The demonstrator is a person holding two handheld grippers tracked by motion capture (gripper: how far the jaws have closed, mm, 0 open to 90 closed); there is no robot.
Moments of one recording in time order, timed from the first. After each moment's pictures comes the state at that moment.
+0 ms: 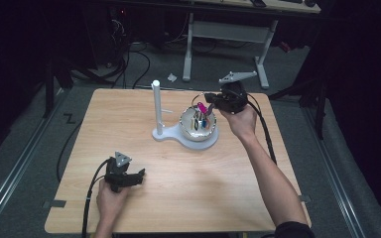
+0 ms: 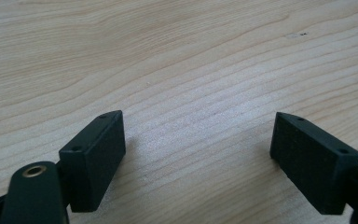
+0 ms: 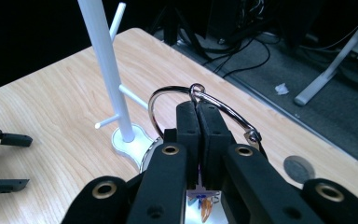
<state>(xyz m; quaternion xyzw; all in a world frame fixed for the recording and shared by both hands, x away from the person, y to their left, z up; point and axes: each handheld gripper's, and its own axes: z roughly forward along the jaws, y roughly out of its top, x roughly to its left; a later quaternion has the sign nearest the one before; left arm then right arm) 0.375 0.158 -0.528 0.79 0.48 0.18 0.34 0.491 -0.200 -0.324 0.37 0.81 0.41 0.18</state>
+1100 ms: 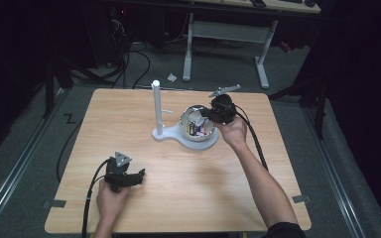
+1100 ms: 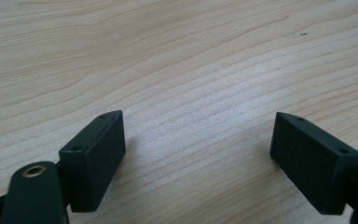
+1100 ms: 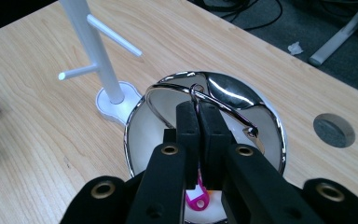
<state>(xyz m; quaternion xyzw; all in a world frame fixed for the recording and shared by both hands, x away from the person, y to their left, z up) 0.375 0.157 -0.528 0.79 0.48 0.18 0.34 0.509 -0.191 -0.390 0.40 0.83 0.36 0.14</state>
